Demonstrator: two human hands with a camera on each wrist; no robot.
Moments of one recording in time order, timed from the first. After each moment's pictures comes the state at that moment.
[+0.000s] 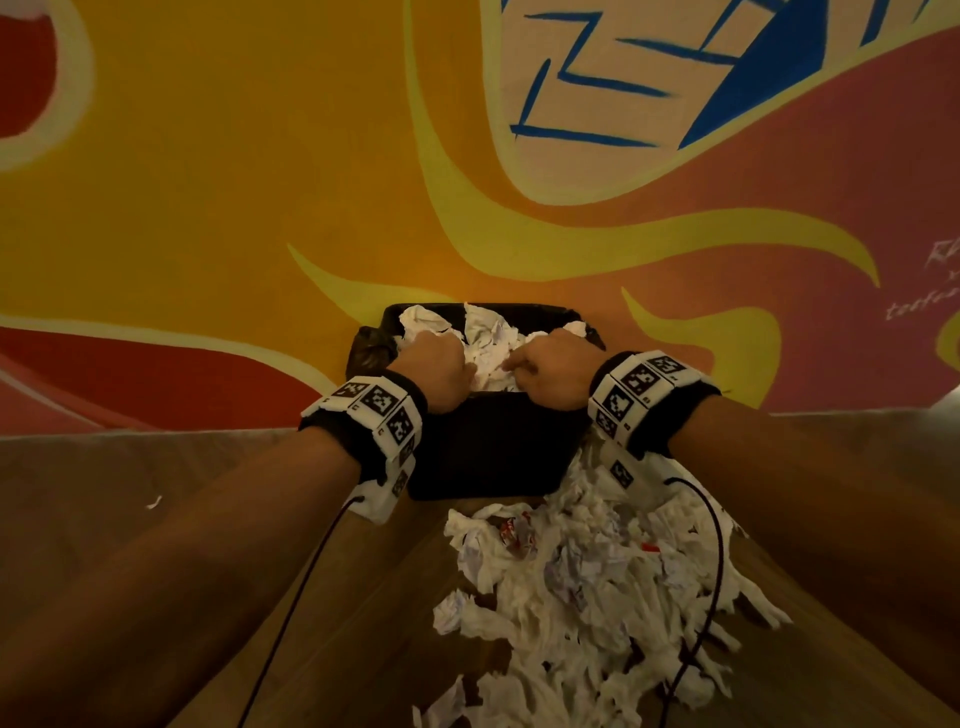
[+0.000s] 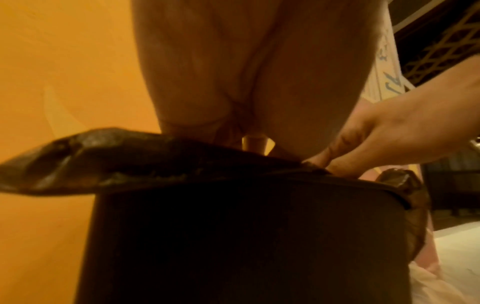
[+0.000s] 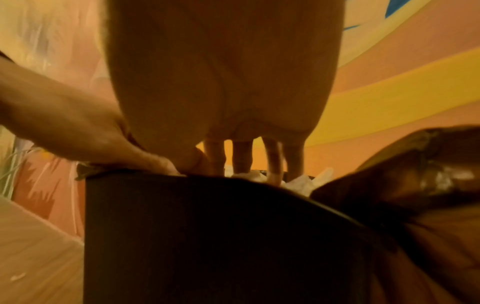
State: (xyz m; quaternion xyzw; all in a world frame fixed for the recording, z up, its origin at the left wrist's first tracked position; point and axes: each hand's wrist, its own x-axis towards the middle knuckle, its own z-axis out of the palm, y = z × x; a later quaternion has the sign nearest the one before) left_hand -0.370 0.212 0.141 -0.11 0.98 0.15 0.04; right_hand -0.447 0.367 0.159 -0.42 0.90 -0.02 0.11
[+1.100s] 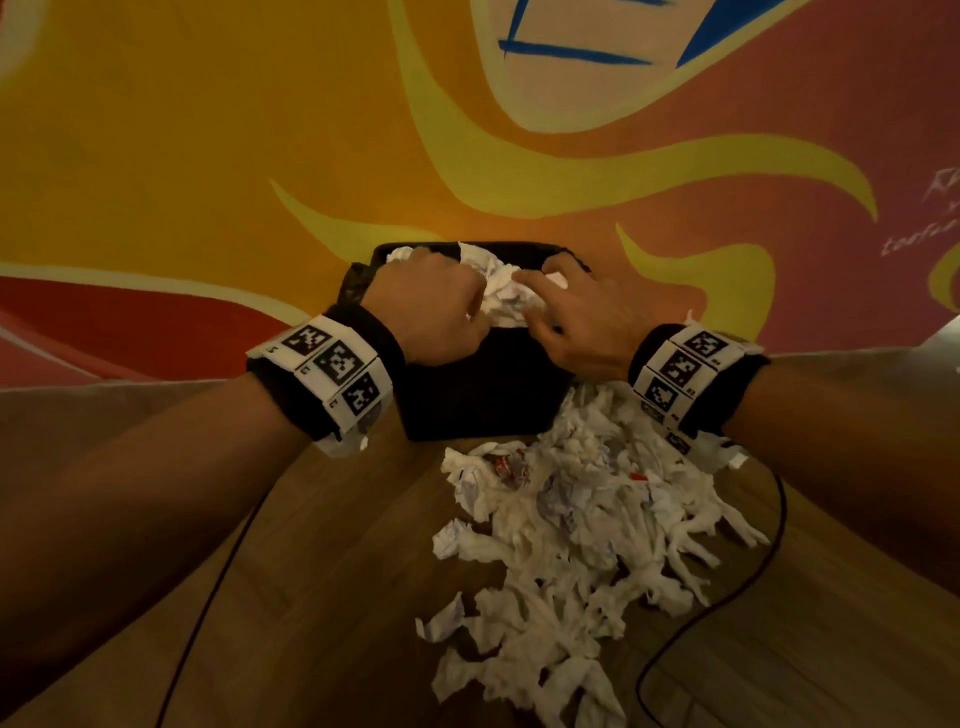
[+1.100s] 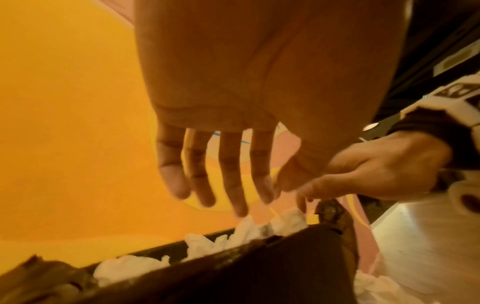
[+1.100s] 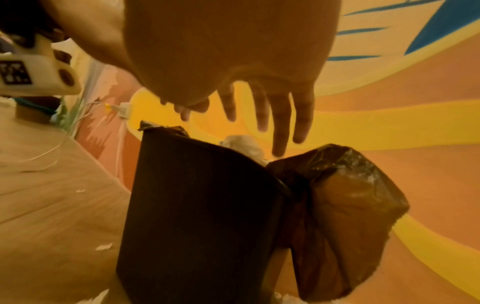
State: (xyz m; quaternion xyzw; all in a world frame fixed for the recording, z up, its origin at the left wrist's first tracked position) left_hand -0.331 0.229 0.174 0.04 1.00 -0.01 -0.08; right_hand -0.421 0.414 0.144 -0.44 0.89 -0.02 -0.11
